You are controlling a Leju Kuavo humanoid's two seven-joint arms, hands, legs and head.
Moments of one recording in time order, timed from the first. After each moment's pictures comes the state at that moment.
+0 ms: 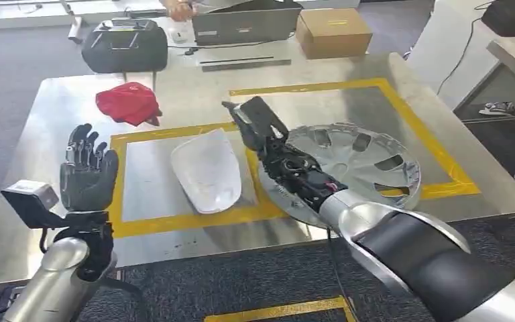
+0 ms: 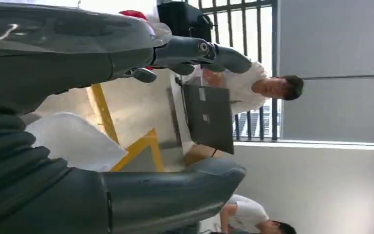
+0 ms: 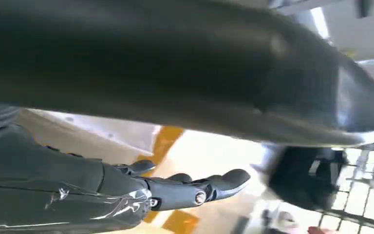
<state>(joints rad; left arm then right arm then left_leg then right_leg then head) -0.42 -0.03 -0.46 -1.29 0.27 0.29 -0.46 -0.94 0.15 0.56 -0.39 -0.18 0.02 -0.44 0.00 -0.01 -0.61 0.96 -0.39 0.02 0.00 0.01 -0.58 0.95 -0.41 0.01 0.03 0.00</state>
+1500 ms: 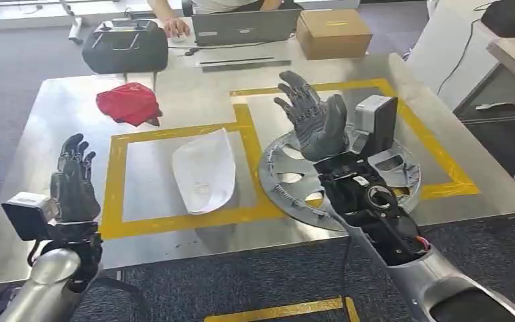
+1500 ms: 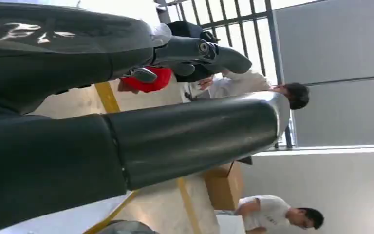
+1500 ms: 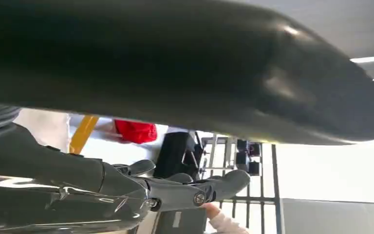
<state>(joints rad) -0.36 0.03 -0.45 -1.35 0.17 0.33 -0.43 -0.44 -0.08 0.41 -1.59 -0.28 -0.08 -0.16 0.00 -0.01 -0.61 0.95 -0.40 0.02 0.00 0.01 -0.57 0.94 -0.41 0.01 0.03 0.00</state>
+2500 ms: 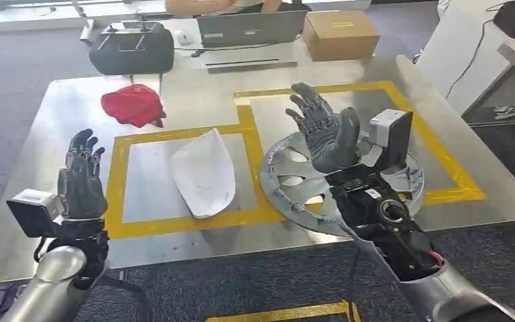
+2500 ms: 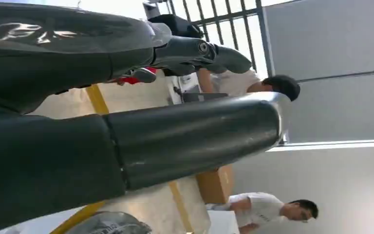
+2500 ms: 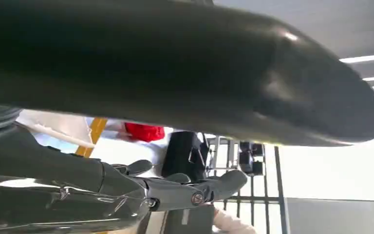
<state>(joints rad) -0.35 0.02 -0.45 -1.39 0.17 0.33 -0.42 -0.38 -0.09 0.43 -1.65 -0.28 -0.10 -0.14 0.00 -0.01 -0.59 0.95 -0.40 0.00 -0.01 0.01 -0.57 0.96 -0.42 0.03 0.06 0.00</state>
